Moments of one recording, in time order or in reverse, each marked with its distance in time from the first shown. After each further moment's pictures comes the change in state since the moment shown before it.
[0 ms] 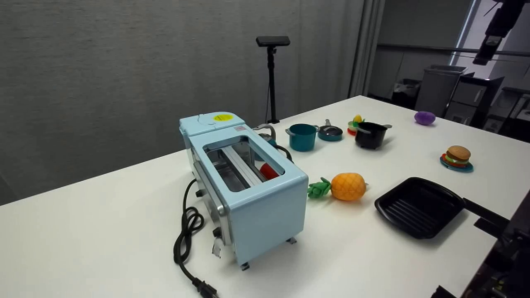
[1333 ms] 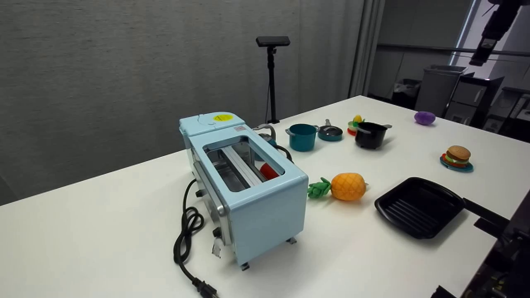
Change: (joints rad) arm -0.019 0.011 0.011 -0.008 0.000 0.041 -0.018
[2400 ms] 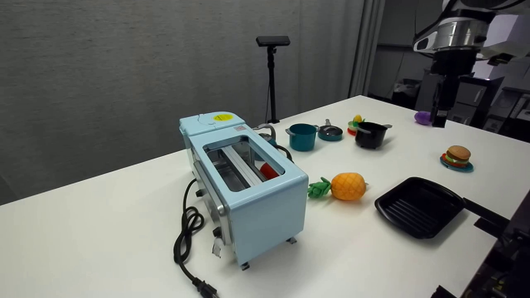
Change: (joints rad) arm 0.002 0.312 0.088 -0.037 0.029 0.151 -0.132
